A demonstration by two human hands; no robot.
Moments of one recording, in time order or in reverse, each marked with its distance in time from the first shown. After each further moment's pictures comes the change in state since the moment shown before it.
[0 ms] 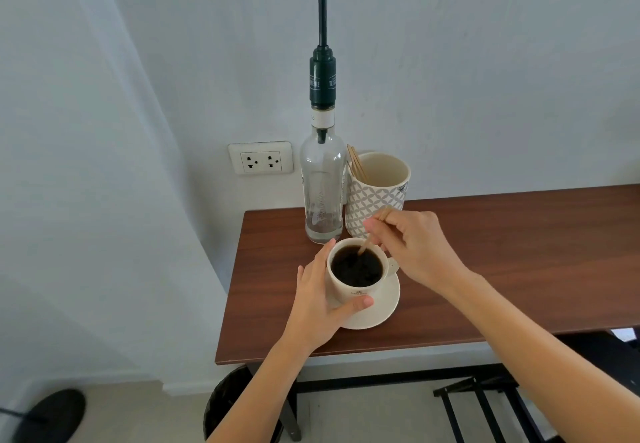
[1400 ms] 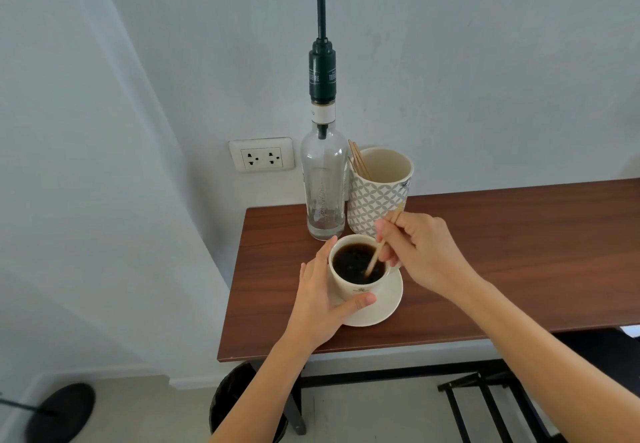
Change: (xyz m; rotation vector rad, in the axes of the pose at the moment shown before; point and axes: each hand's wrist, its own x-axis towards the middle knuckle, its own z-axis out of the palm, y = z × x) left_hand 0.000 -0.001 0.000 0.023 0.007 0.009; right_hand -0.009 0.002 0.000 0.065 -0.031 0.191
